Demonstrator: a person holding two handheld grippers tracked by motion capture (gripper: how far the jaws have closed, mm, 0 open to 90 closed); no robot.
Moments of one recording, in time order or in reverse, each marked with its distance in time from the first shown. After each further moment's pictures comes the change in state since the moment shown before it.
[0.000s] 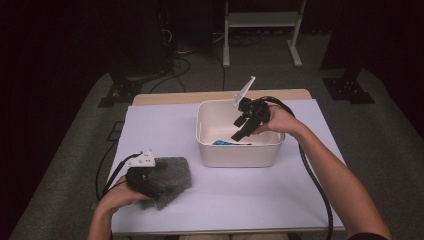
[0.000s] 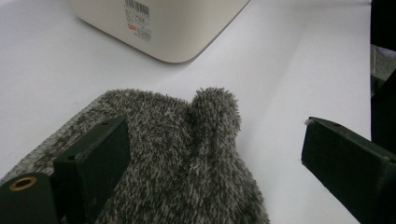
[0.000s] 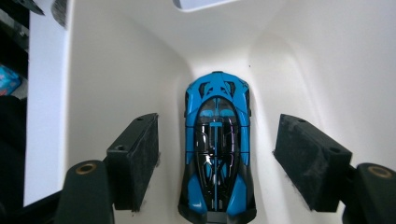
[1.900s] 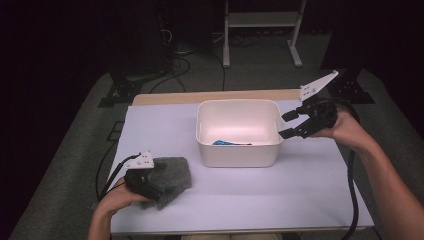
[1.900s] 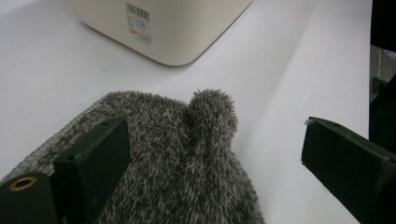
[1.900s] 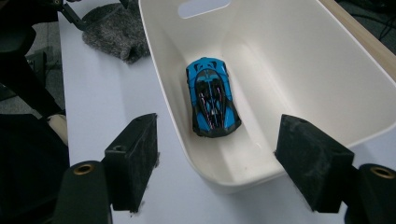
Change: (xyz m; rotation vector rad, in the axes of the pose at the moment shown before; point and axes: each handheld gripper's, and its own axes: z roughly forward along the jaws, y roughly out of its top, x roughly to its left) left arm -0.005 -0.001 -0.003 0.001 0.020 0.008; right arm 0.048 -0.102 -0.120 -0.232 -0.147 0.077
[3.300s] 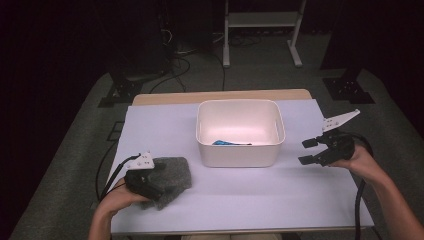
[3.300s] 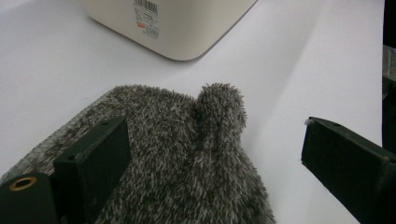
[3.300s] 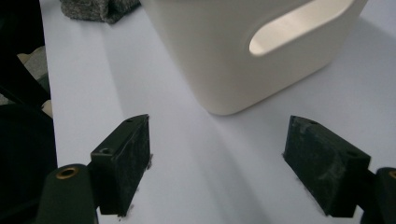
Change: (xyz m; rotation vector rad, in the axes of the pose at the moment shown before) left arm 0.002 -0.004 0.001 0.004 0.022 -0.001; right arm -0.010 -0.122 0.018 -0.057 0.014 0.176
